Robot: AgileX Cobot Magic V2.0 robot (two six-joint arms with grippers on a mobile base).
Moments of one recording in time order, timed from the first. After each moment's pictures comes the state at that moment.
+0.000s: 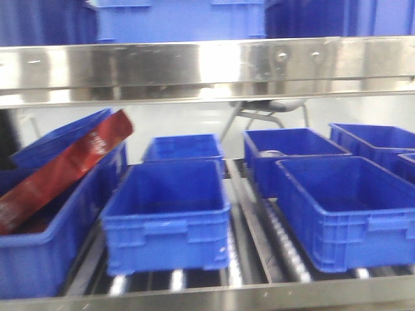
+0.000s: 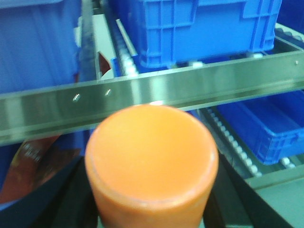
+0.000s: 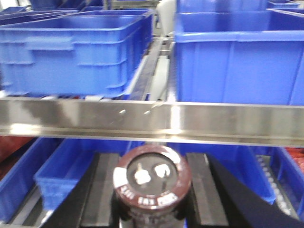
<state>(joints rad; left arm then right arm) -0.21 0.68 -0.91 -0.03 0.69 0.06 0.16 0.52 -0.83 0.12 0.59 -0.05</state>
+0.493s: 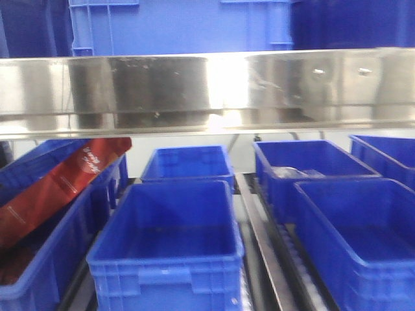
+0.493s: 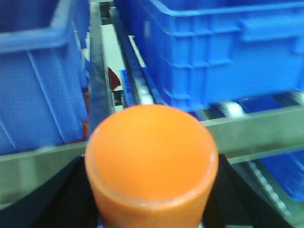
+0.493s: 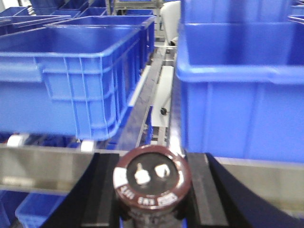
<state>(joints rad) -0.21 0.68 -0.91 -0.03 0.69 0.06 0.16 0.52 -0.83 0.12 0.59 -0.05</state>
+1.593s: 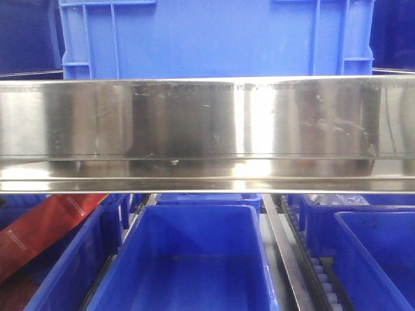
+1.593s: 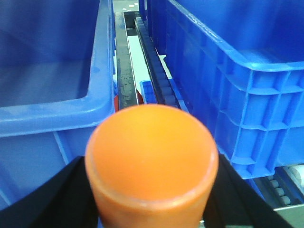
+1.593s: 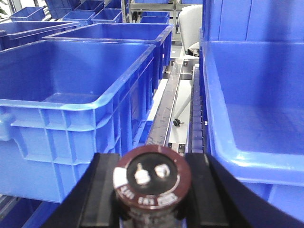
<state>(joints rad) -0.21 0.68 -0.91 -0.03 0.69 0.06 0.16 0.52 -0.83 0.12 0.59 -0.05</state>
